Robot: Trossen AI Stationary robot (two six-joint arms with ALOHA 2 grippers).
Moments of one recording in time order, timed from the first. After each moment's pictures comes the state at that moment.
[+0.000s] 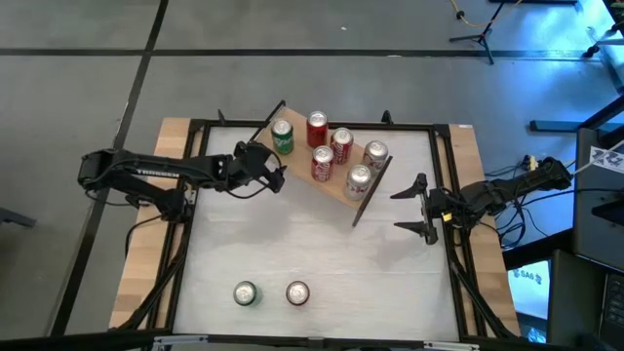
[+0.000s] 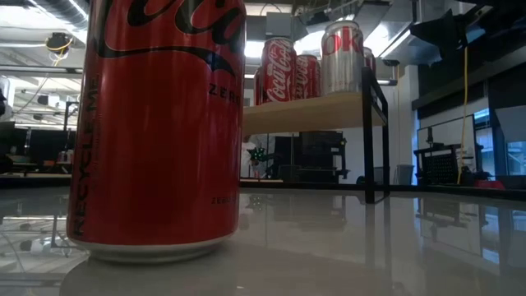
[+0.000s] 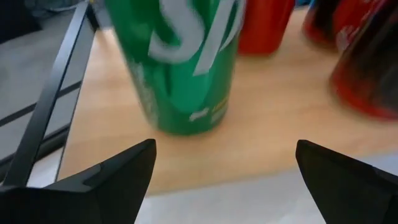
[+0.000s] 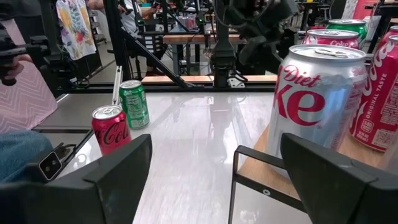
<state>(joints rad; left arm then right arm) 0.12 1.22 0.80 -0.27 -0.62 -0.46 0.39 0.42 0.38 -0.08 0.30 0.07</state>
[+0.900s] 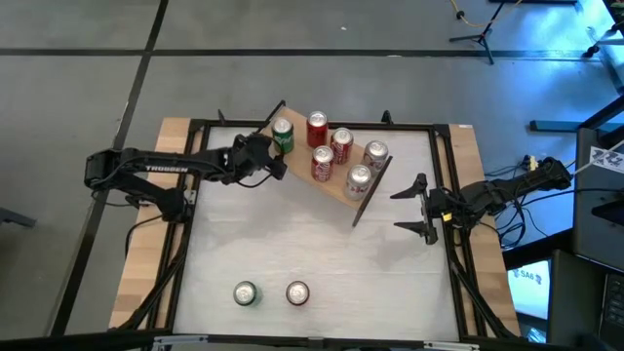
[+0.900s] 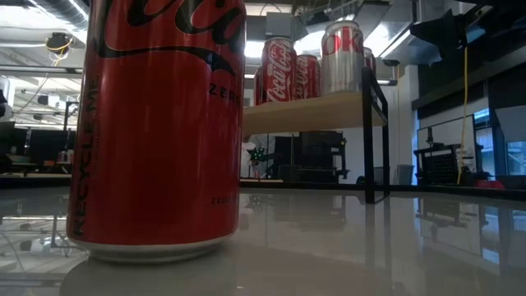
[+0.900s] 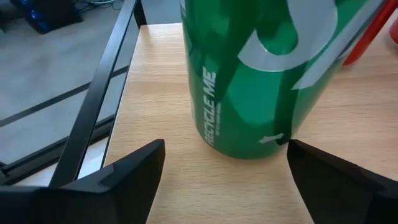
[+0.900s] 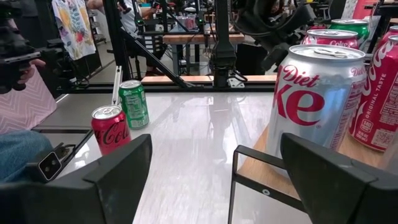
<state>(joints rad) 0.24 1.29 0.80 -0.22 -0.65 -0.46 0.39 0.42 0.38 -0.08 0.30 0.07</state>
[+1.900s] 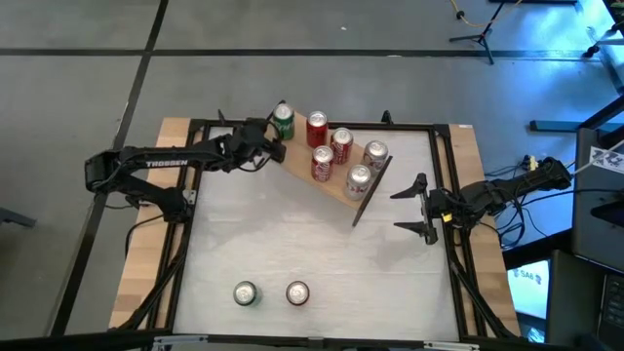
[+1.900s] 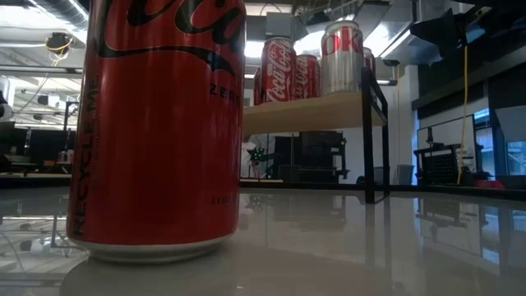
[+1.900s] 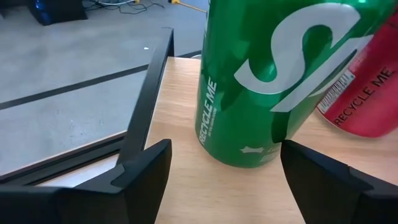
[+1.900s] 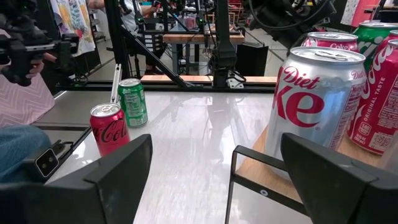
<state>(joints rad) 0.39 1.28 0.80 -0.10 -0.56 -0.46 0.39 0.42 0.38 -0.08 0.30 0.05</state>
